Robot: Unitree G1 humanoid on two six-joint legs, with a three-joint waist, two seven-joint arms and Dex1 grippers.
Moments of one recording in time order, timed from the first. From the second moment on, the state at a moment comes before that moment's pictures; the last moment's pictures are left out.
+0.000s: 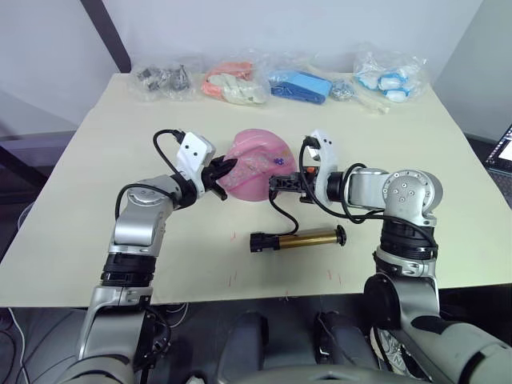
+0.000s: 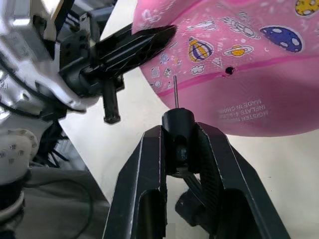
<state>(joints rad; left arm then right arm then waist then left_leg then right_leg) -0.51 0.55 0.03 0.14 -0.21 0.34 -0.72 -0.84 0.12 -0.34 -0.03 0.61 1.60 0.16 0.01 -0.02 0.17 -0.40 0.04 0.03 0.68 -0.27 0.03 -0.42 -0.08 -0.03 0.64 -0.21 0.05</state>
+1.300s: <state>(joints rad) -0.56 0.49 0.02 0.24 -0.14 0.22 -0.77 -0.88 -0.04 -0.25 0.19 0.58 1.45 0.27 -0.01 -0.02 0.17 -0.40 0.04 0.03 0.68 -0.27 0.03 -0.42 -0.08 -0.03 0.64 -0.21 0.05</state>
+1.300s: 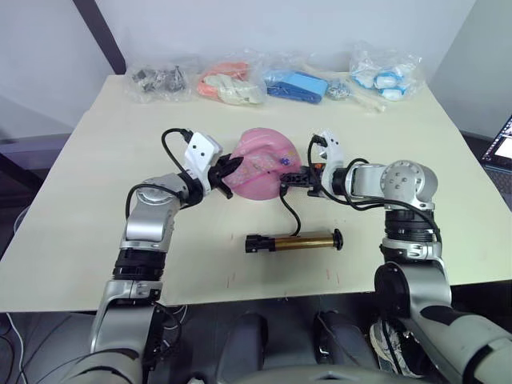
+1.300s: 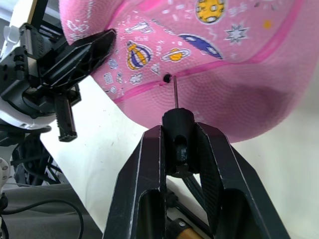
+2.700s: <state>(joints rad) -0.57 0.48 0.00 0.27 -0.13 0.17 -0.79 -0.93 -0.10 -0.16 0.33 0.56 1.42 0.38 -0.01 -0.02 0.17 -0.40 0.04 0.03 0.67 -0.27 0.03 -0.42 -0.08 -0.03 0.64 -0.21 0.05</state>
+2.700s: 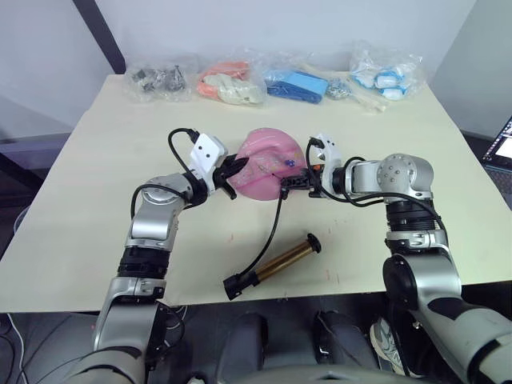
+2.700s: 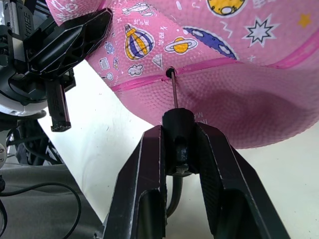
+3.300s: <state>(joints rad) -0.57 0.49 0.00 0.29 -0.11 0.12 -0.81 -1.02 -0.10 -0.19 0.42 0.54 1.51 0.34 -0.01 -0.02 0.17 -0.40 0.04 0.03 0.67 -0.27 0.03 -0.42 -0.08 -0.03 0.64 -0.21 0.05</state>
